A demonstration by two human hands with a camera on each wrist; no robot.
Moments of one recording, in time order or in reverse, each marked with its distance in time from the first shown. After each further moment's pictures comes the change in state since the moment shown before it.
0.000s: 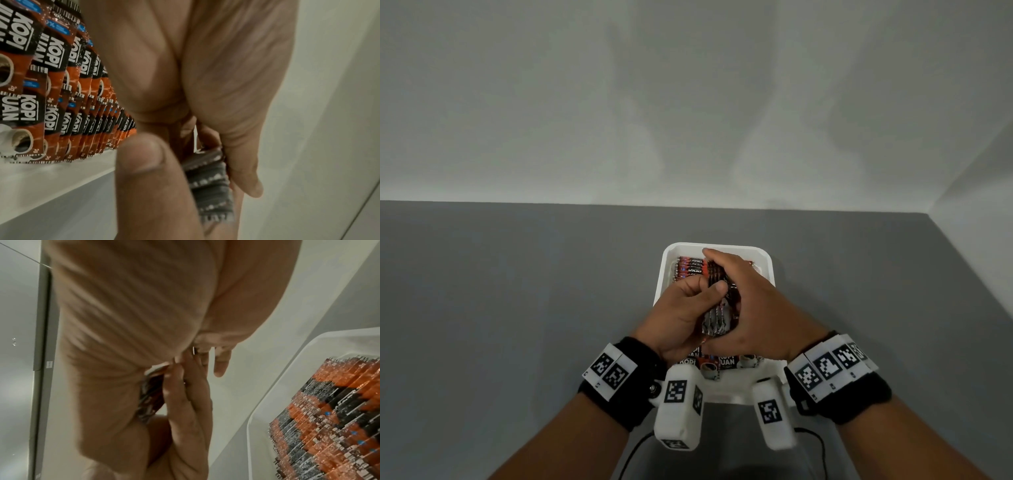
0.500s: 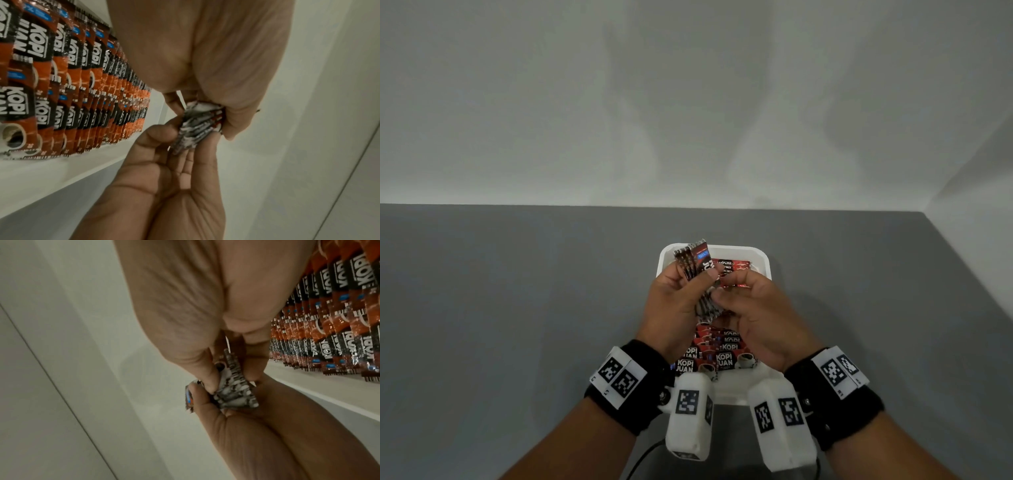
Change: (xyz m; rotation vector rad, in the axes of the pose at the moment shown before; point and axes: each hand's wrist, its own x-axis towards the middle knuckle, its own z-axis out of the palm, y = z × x) left_hand 0.004 -0.001 0.013 0.059 0.220 0.273; right_hand 0.000 0.001 0.020 1.057 0.313 0.441
